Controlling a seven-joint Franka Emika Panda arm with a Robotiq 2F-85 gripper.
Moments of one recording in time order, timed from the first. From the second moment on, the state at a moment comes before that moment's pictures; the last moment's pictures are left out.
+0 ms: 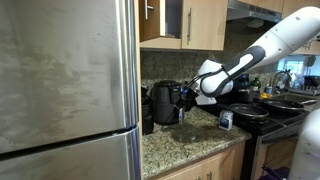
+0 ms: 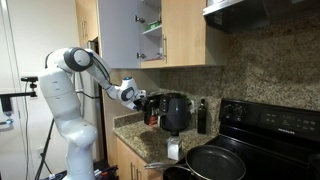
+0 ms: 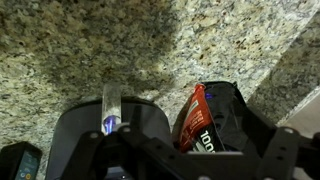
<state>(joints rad) 0.28 -0.24 0.21 -2.57 0.15 2.85 0.17</state>
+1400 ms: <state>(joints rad) 0.10 -0.16 0.28 -2.43 -0.10 3.10 0.51</state>
